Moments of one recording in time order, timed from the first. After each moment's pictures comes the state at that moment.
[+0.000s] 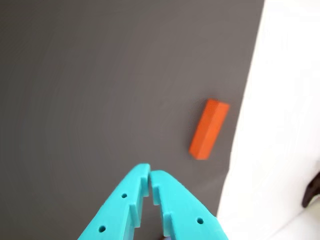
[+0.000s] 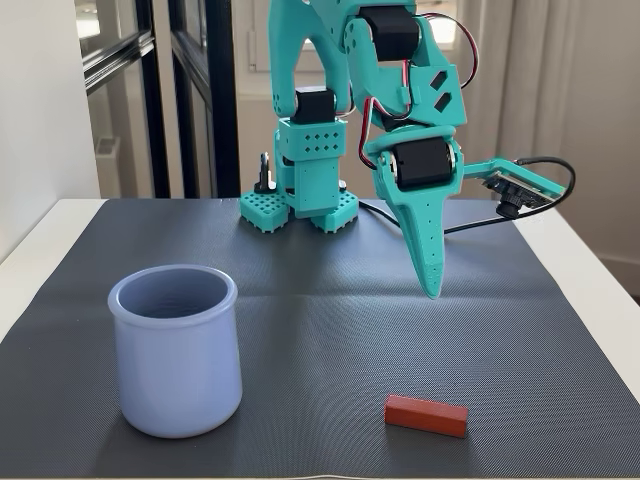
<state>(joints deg) -23.1 96.4 118.3 35.3 20.1</state>
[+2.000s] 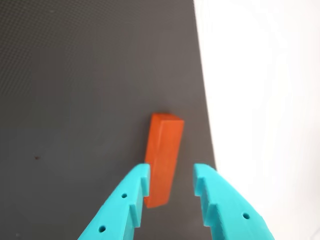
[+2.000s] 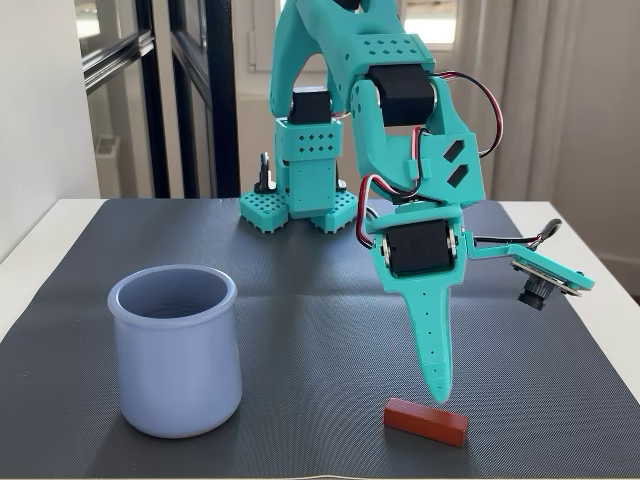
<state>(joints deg) -17.1 68.1 91.5 32.8 31.1</state>
